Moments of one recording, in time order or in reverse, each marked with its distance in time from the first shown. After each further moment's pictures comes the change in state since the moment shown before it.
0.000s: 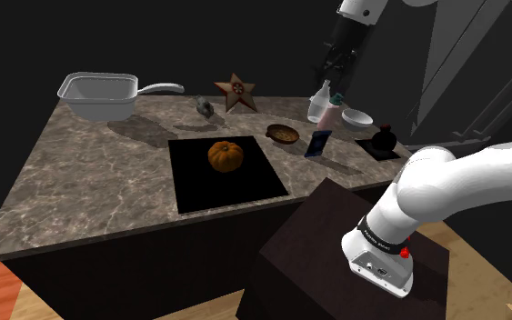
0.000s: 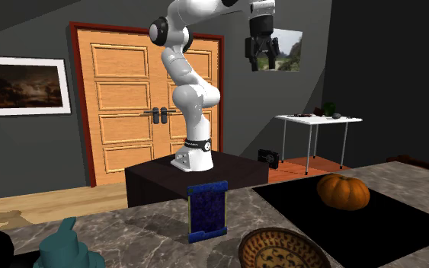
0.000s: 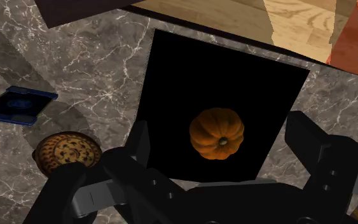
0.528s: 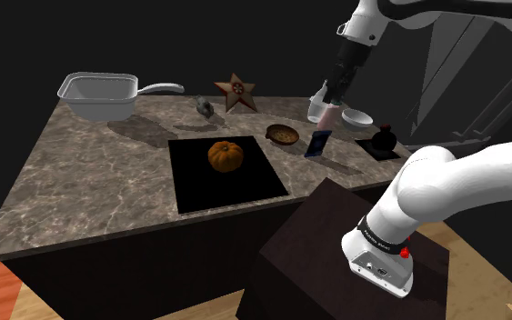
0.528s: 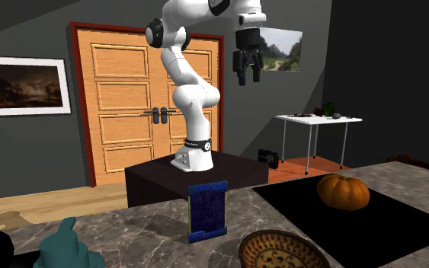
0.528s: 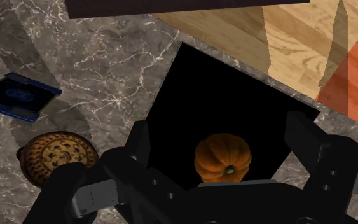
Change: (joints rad) arm 0.013 -0.004 -0.166 -0.090 -0.089 0.025 -0.298
